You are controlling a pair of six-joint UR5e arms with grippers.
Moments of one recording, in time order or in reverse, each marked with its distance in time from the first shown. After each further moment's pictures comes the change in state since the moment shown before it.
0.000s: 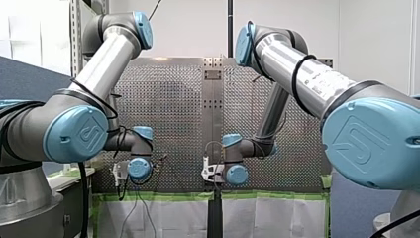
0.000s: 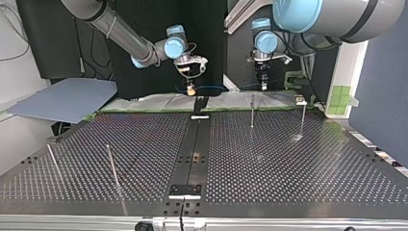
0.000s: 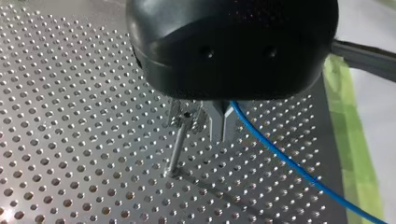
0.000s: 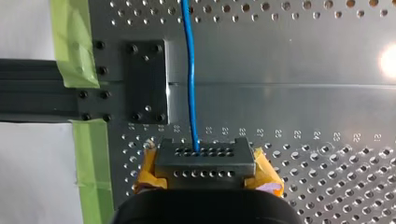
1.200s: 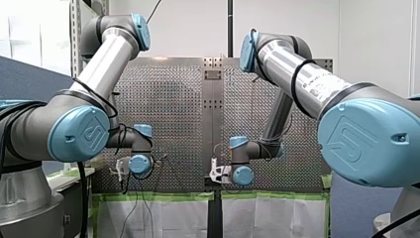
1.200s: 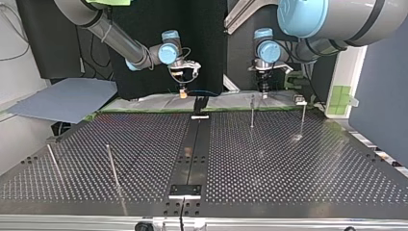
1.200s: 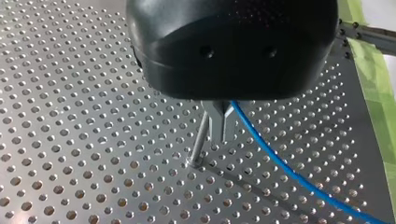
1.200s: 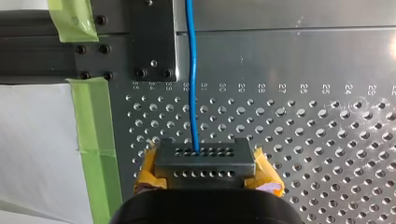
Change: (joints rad) left arm 0.042 -0.004 0.071 -0.032 0.071 -0.005; right arm -0.059 0.033 -0.028 0.016 -0.002 0.004
